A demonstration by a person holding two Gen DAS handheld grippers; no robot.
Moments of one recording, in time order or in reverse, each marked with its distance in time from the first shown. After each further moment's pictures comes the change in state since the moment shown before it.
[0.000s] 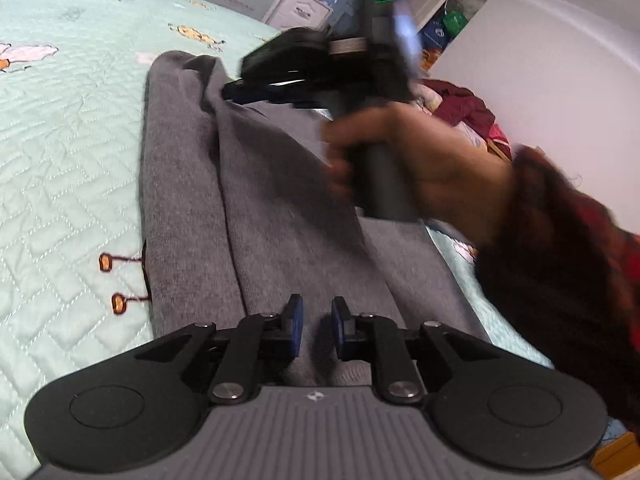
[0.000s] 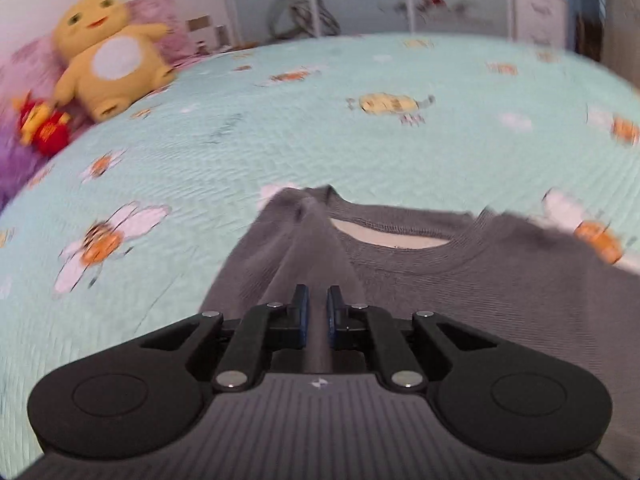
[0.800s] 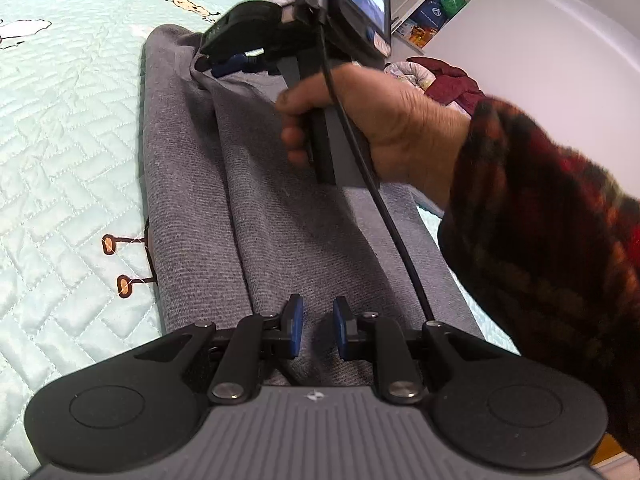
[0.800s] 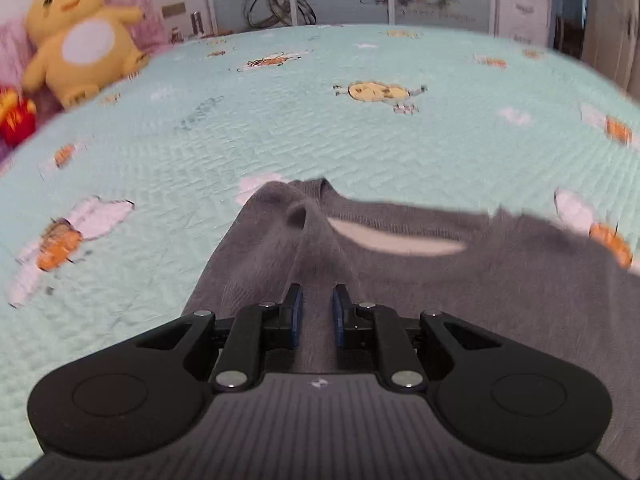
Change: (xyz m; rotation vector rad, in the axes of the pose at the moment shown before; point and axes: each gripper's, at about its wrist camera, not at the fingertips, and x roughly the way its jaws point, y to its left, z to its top) left arm -0.001 0.007 0.004 -0.027 0.085 -0.042; right arm 0.030 0.025 0.008 -0.074 0.024 -0.115
